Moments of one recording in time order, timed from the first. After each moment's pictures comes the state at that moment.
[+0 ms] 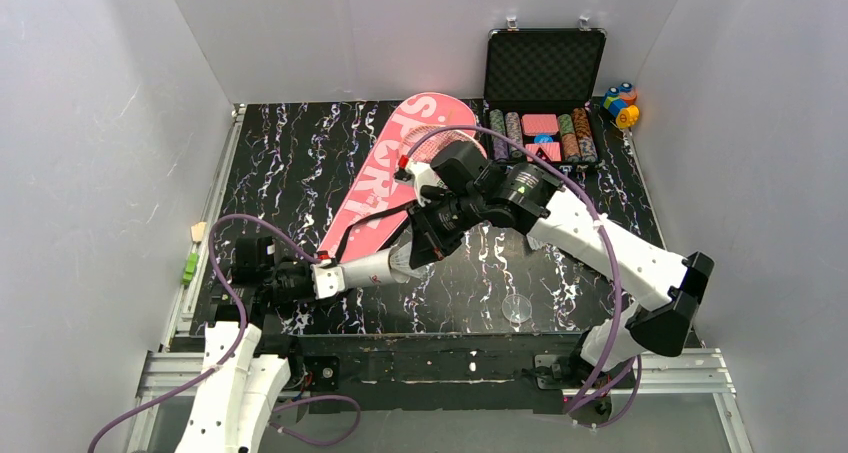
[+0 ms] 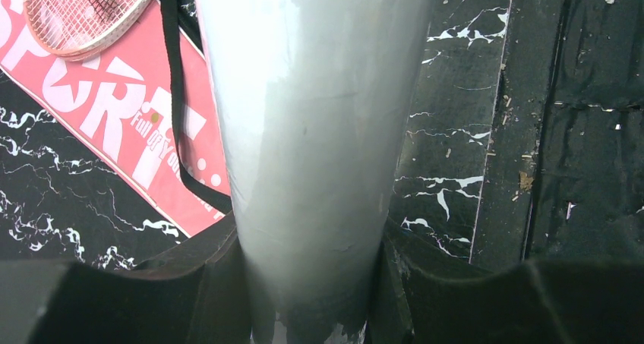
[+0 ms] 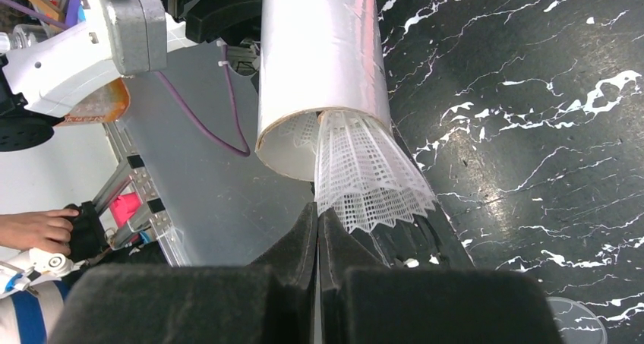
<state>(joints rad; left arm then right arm) -0.03 0.58 0.62 -0.95 0.87 1.24 1.00 1.49 1.62 -0.97 -0.47 0.35</state>
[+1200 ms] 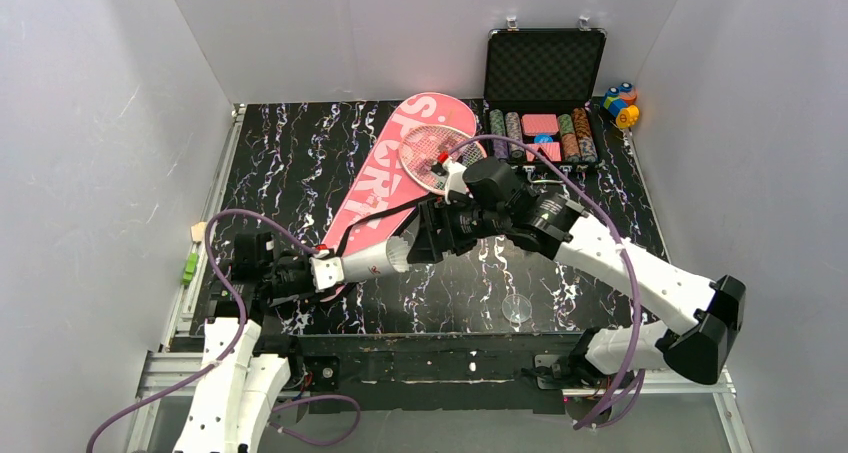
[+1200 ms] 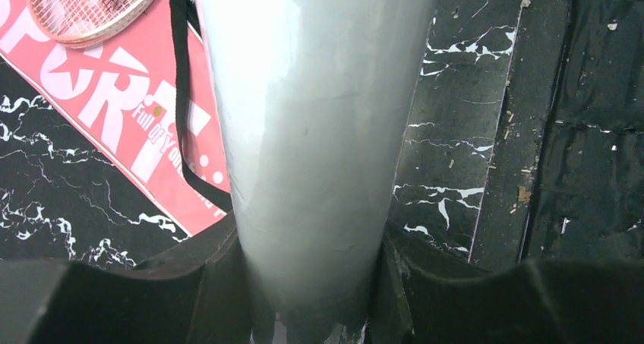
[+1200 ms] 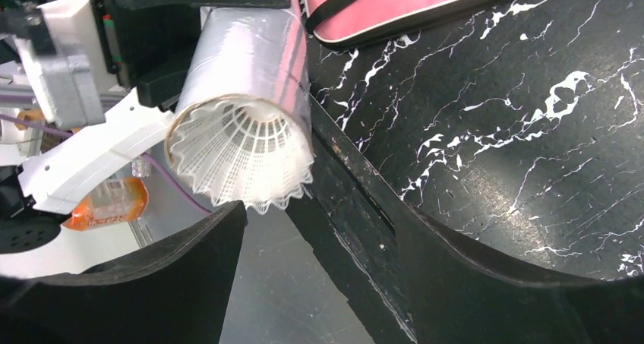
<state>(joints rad) -0.03 0.61 0.64 -0.91 0.87 1.16 0.94 1.27 1.27 -0.62 -0.37 0.56</state>
